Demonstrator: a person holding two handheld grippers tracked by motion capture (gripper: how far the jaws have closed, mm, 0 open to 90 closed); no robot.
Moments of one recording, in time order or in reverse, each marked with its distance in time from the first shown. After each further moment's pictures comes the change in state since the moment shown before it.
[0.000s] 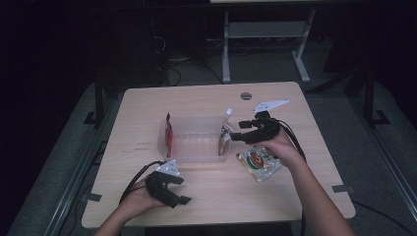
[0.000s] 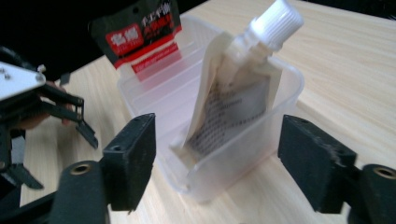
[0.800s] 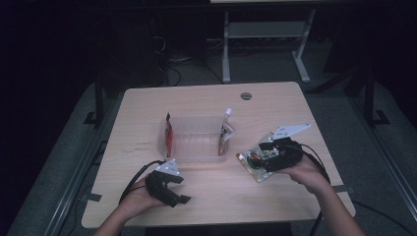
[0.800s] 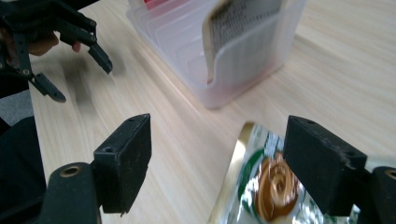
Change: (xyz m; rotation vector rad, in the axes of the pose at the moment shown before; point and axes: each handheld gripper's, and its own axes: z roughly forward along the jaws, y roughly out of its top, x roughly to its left) left arm 0.001 -0.001 0.000 -0.016 0.015 0.004; right arm 0.033 -0.061 -0.054 0.088 -0.079 -0.032
